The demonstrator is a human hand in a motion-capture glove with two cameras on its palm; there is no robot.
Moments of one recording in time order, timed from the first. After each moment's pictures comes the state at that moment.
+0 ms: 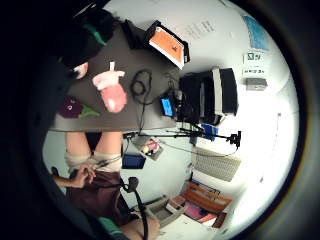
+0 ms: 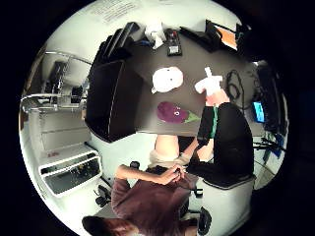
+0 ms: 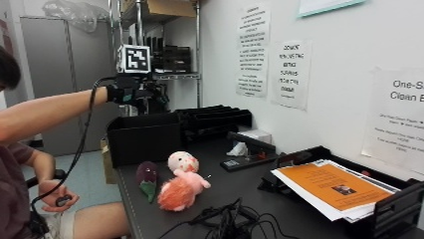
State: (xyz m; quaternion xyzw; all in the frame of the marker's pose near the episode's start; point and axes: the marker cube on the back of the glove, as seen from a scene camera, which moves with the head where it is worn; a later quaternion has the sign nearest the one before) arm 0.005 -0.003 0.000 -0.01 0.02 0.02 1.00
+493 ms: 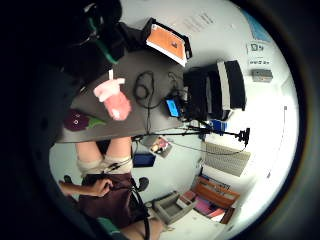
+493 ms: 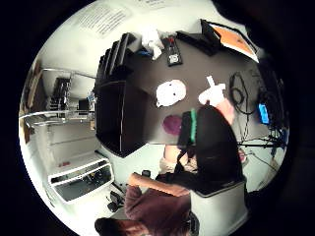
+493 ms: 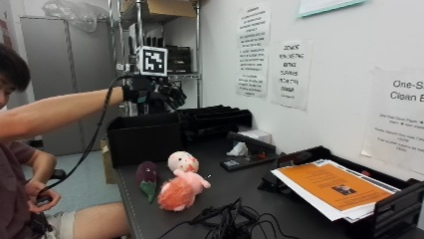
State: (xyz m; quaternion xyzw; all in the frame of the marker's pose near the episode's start) arm 0.028 -0.044 0.002 -0.02 -0.01 0.07 1.00
